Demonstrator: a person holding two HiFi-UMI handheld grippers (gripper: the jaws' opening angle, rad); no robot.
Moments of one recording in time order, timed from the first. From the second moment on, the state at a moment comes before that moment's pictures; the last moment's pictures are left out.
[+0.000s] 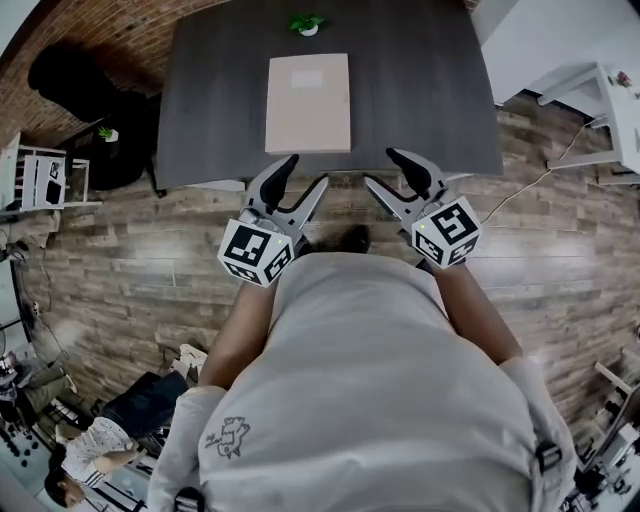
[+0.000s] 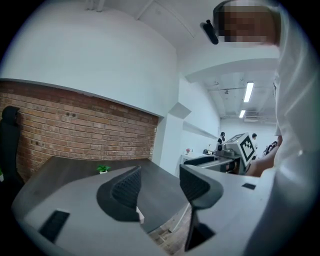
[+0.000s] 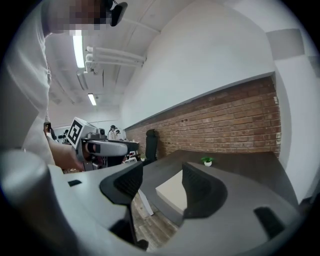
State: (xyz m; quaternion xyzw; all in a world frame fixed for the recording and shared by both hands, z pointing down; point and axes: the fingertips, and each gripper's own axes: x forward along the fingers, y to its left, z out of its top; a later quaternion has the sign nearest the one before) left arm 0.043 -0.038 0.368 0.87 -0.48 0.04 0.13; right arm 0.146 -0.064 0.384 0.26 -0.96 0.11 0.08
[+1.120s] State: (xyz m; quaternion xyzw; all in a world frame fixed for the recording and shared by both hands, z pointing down) left arm -0.073 -0.162 0.347 0.91 -0.41 0.03 0.11; right arm 0.068 -0.178 0.361 0.38 -0.92 0.09 0.07
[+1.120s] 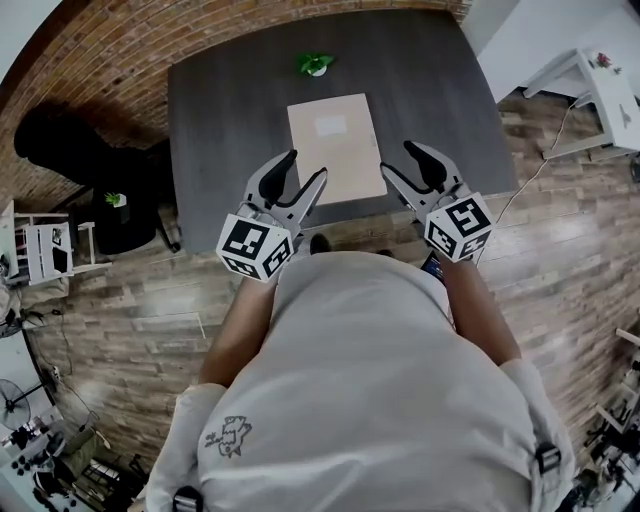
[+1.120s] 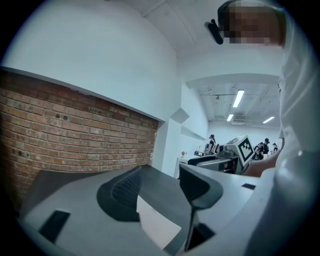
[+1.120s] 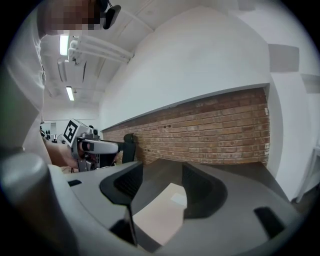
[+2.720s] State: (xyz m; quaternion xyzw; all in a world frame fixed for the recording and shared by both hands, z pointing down) left arm -0.142 -0.231 0.500 0.87 -0.39 0.11 0.27; right arm 0.022 -0.260 0.506 0.37 -0.88 0.23 0.20
